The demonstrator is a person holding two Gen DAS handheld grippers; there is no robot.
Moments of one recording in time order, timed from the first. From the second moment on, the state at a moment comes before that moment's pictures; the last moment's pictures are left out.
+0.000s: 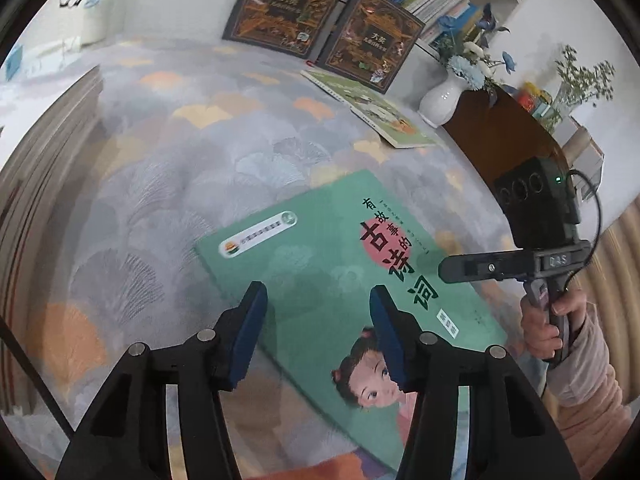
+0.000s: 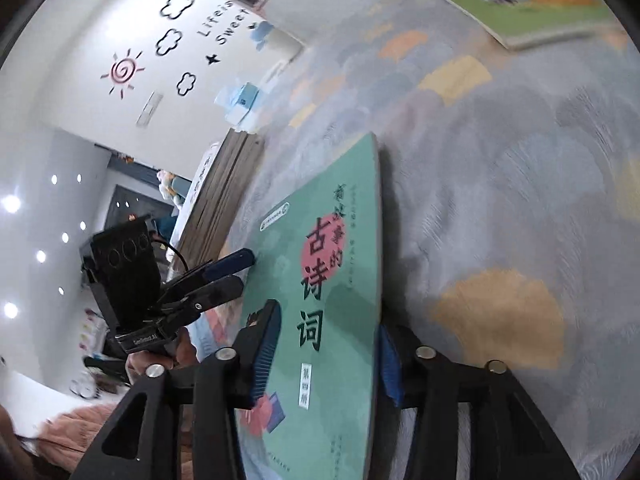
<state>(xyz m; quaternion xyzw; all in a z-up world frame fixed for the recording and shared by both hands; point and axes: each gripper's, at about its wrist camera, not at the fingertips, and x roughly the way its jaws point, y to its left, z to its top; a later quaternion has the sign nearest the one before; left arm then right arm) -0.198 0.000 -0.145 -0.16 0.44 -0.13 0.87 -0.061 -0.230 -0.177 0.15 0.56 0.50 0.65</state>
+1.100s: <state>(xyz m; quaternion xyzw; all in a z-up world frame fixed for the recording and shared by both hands) -0.239 0.029 -0.142 -0.21 0.49 -0.11 0.84 -0.102 -0.232 -0.185 0.15 0.58 0.48 0.64</state>
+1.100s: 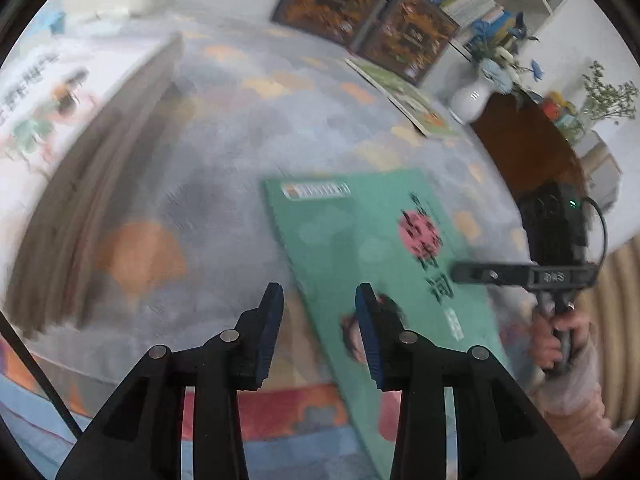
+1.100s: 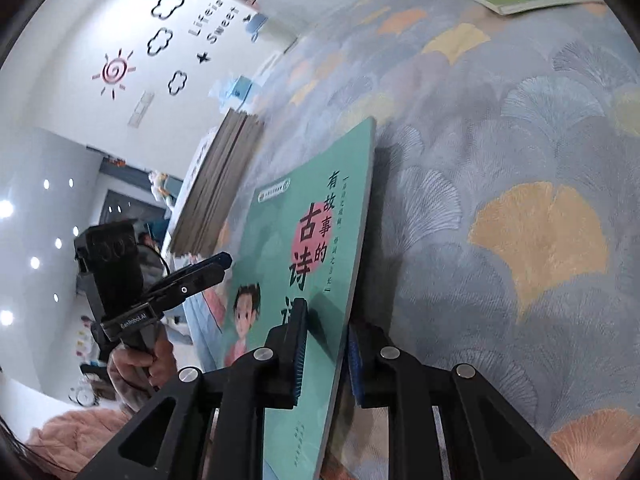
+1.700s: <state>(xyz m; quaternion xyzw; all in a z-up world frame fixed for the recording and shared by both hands) -0.244 0.034 -0.132 -0.25 0.48 -0.12 0.84 -0.143 -0.204 -0.141 0.11 0.54 0.49 0.68</state>
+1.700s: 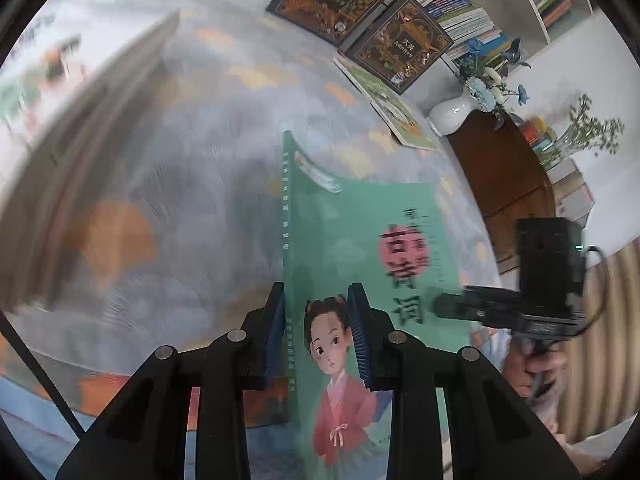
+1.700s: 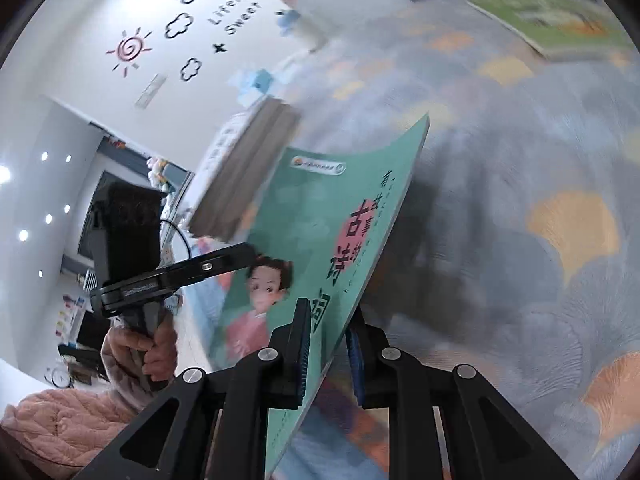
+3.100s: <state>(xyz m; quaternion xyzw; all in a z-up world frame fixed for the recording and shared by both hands) -0.195 0.299 -0.066 -0.23 0.42 -0.05 0.88 -0.086 0.085 -0.105 0.08 0.58 0.54 0.60</state>
